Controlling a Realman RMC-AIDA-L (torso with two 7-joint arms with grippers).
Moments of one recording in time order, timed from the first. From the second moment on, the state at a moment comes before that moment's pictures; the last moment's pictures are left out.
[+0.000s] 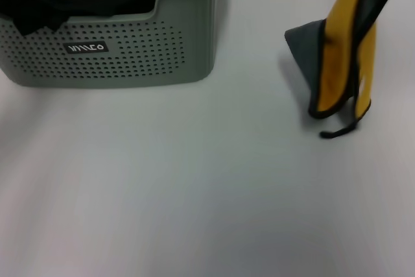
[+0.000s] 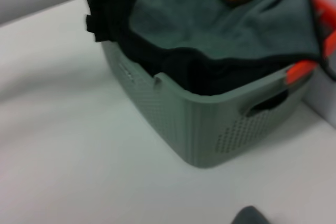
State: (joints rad) left arm -0.11 -2.09 1.10 0.81 0.61 1.58 -0.63; right arm 0.93 1.86 -1.03 -1.64 -2.27 -2.01 2.61
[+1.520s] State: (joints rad) left arm -0.13 -2.07 1.10 0.76 0.61 1.60 -0.66; right arm 0.92 1.92 -0.74 -1.72 -2.05 -1.95 2.52
